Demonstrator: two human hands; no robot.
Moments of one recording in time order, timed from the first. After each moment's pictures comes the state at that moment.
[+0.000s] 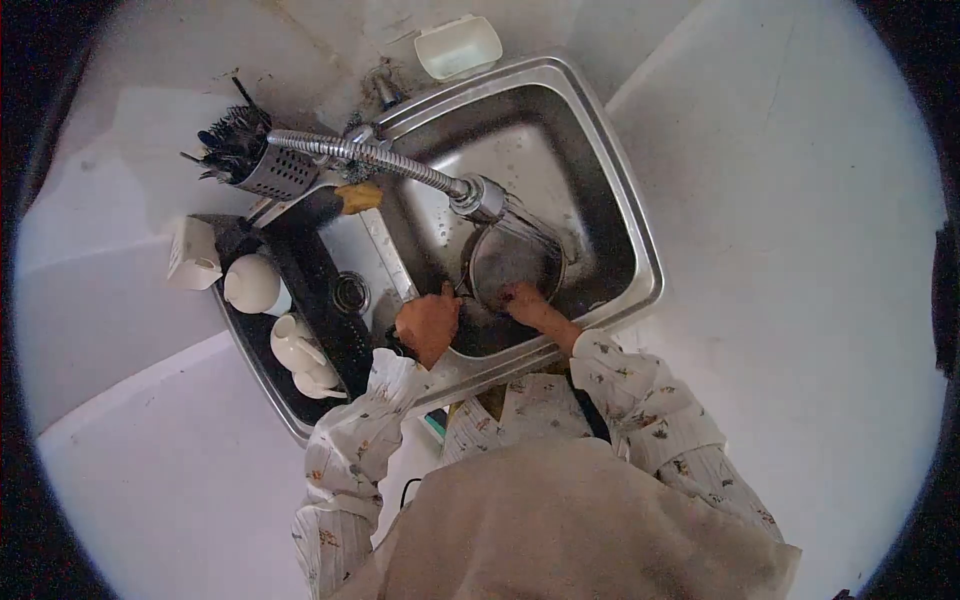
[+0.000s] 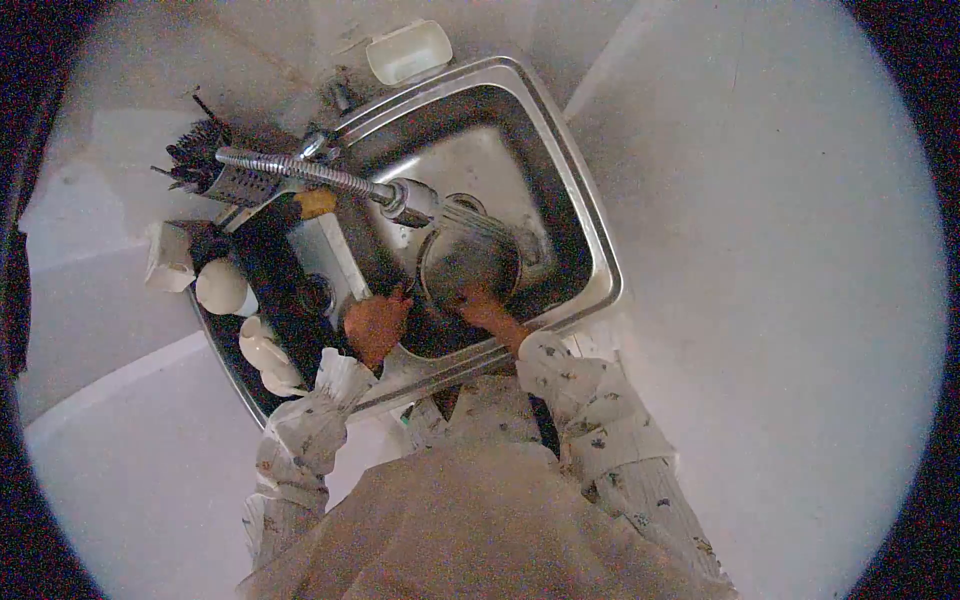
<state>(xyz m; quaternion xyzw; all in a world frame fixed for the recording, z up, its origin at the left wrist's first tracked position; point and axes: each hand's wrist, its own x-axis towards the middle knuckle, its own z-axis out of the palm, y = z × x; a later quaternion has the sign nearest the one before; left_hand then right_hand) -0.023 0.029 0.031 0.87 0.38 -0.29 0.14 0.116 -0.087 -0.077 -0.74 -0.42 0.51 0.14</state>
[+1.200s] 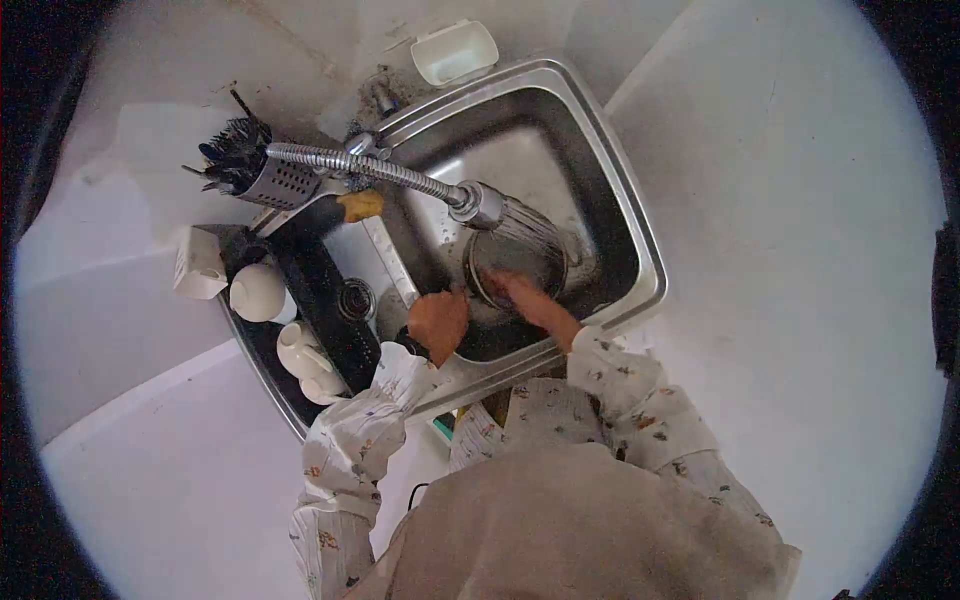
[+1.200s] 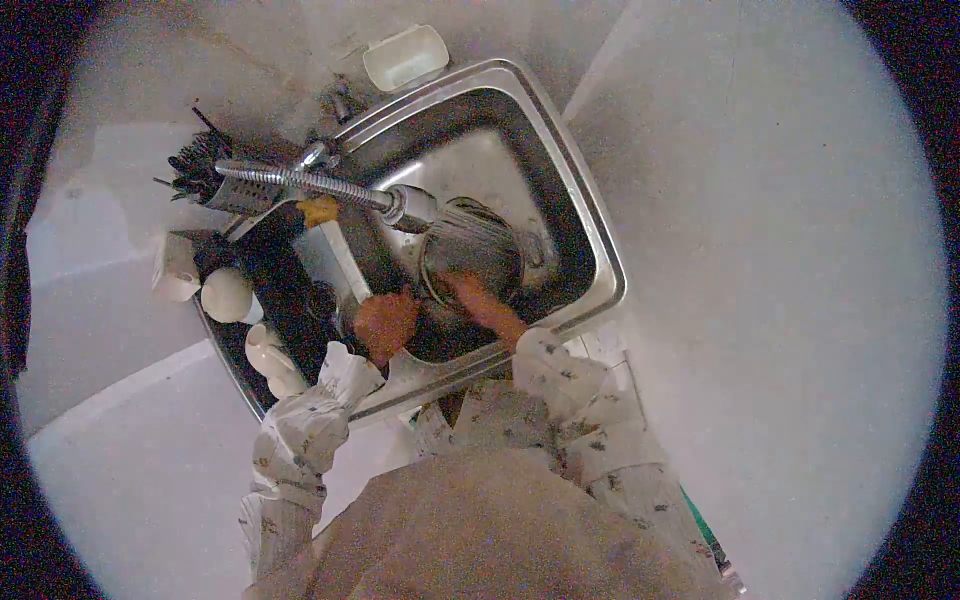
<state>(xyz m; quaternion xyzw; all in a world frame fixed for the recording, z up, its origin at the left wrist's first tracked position) 0.006 0.030 0.054 0.85 0.41 -0.31 0.14 0.119 -0.066 -0.137 -0.60 -0.29 0.55 0.50</state>
